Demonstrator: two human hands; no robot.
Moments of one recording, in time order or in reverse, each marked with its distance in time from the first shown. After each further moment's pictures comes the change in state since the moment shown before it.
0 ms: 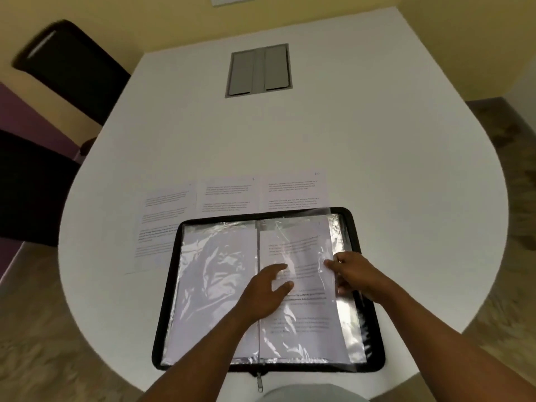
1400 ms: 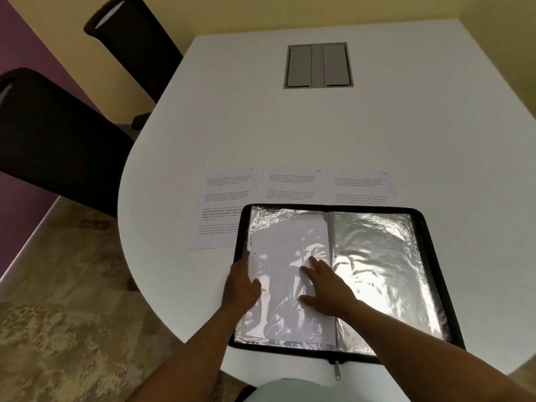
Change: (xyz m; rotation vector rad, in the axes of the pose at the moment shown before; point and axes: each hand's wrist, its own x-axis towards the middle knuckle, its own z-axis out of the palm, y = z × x) left_hand -0.059 -0.163 -0.132 0.031 0.283 -0.231; right_hand 0.027 -0.004 0.234 -1.126 -0.049 -0.371
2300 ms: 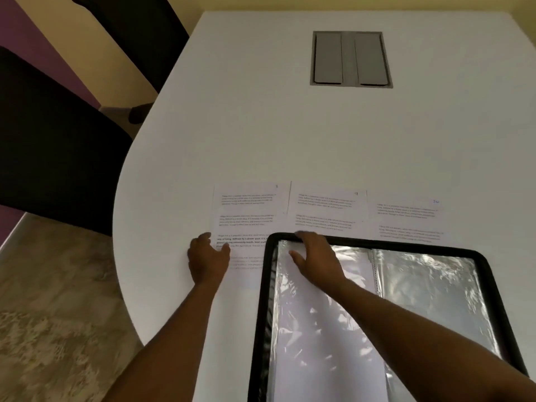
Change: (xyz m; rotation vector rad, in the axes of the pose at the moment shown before) left_hand 0.182 -0.043 -0.109 -0.113 0.393 -0.237; right_hand 0.171 -0.085 -0.076 0.305 0.324 0.042
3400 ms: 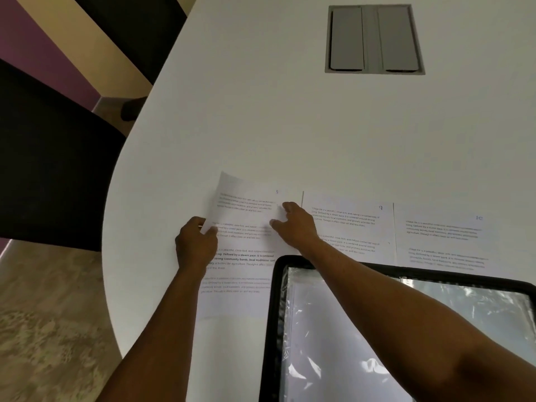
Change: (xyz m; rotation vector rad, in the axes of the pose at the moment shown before) left_hand 0.081 0.053 -0.015 -0.101 -0.068 -0.064; right_hand 0.149 -0.046 0.013 0.281 -0.145 0.266
